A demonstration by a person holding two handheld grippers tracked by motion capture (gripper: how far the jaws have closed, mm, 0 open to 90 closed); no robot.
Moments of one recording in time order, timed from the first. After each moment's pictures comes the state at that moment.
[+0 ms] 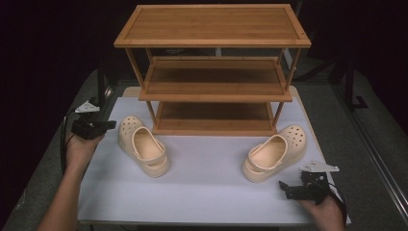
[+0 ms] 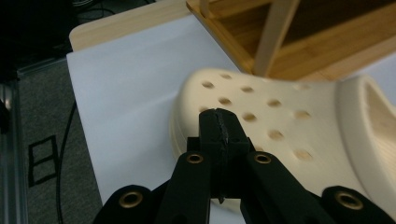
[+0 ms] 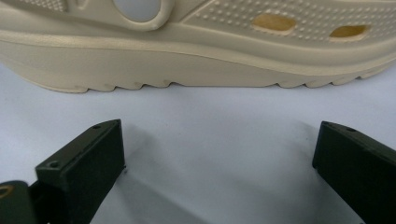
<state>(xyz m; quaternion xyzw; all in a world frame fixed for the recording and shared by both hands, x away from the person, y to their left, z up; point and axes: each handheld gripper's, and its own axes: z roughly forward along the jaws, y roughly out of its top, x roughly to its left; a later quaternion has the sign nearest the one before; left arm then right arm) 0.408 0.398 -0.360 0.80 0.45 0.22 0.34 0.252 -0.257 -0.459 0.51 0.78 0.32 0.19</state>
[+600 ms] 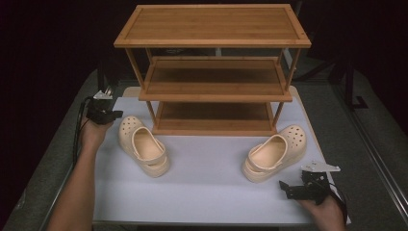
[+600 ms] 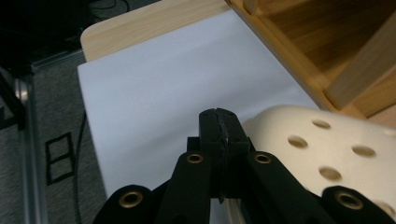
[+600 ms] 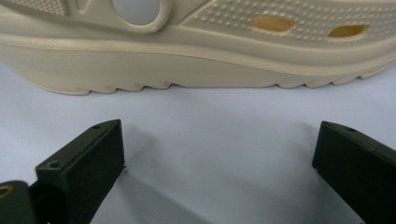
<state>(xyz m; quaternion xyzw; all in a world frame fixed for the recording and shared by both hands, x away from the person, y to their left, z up) 0.476 0.395 -0.392 0.80 0.47 0.22 0.31 0.252 -0.259 -0.459 0.51 0.77 0.33 0.19</state>
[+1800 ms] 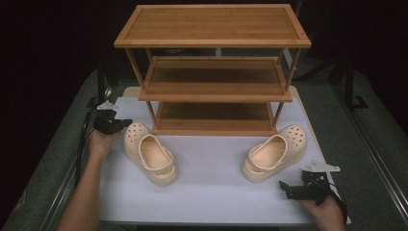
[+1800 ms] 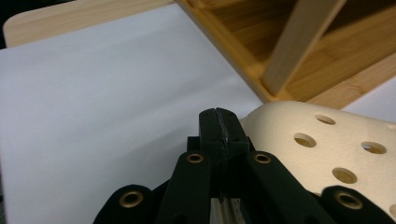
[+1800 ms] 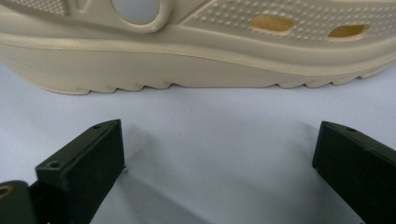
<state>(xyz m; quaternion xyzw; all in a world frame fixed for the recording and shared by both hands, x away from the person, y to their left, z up) 0.448 0.378 -0.410 0.80 0.44 0.17 0.37 0.252 -0.259 -0.459 0.51 0.77 0.33 0.19</state>
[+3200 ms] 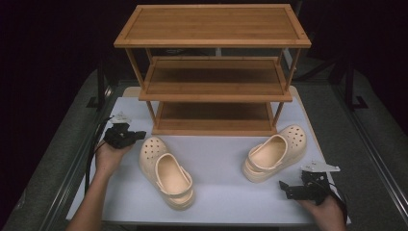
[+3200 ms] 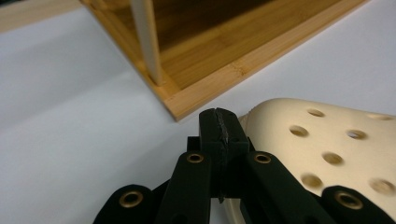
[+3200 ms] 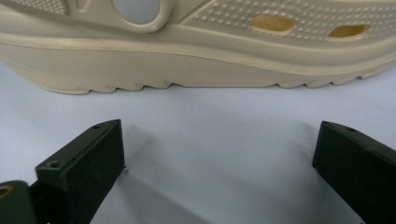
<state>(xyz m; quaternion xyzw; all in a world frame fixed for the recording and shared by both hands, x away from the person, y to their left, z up) 0.384 0.332 -0.393 0.82 0.39 0.16 0.38 0.252 -0.259 -0.459 0.51 0.77 0.33 0.19</state>
